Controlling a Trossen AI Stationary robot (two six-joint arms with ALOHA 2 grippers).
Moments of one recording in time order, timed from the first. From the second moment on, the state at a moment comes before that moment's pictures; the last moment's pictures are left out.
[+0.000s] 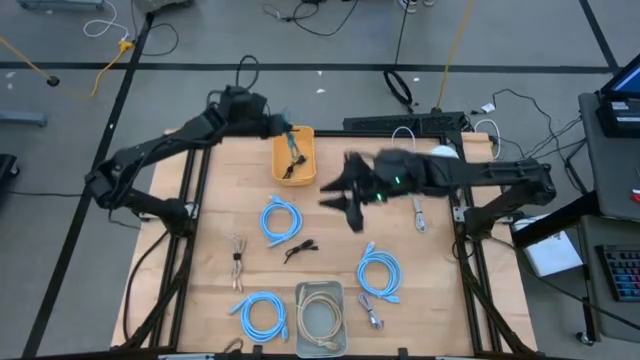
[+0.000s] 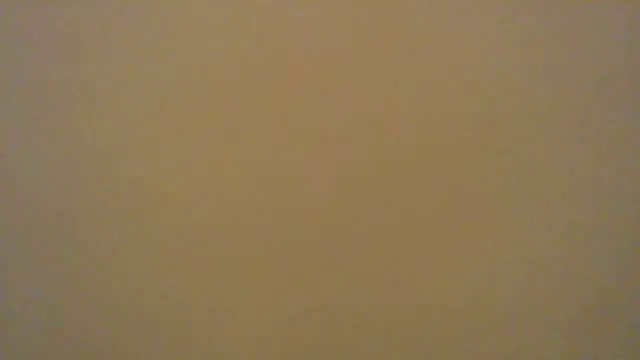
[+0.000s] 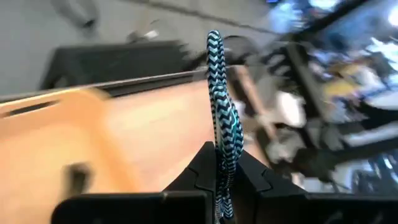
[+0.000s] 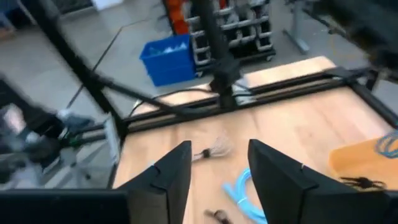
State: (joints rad) left arm 0.71 1.35 1.05 -0.18 0.33 -0.74; right arm 0.07 1.47 1.55 -0.40 0.01 0.29
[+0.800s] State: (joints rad) left arm 0.72 1.69 1.26 -0.62 0.24 -0.49; right arm 0.17 1.44 1.55 -0.46 0.31 0.26
